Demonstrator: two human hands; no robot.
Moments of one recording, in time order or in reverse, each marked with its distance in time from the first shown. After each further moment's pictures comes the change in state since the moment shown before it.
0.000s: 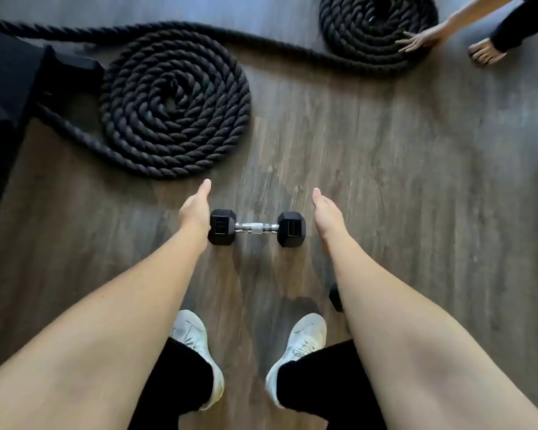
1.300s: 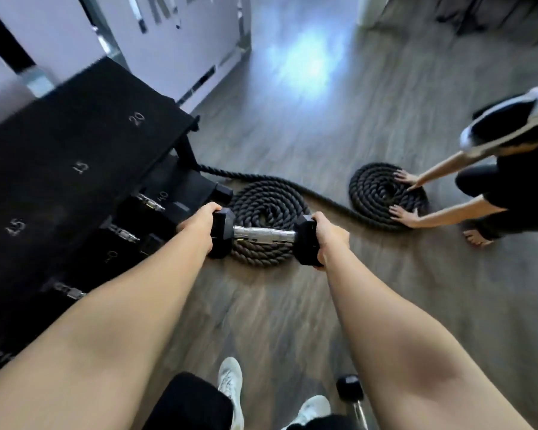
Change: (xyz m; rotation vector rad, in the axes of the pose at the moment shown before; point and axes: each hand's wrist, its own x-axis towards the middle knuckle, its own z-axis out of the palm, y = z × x) left_hand -0.331 0.279 -0.258 -0.375 0.186 -0.116; right_hand -0.389 -0.313 0.040 0.073 -0.006 -0.038
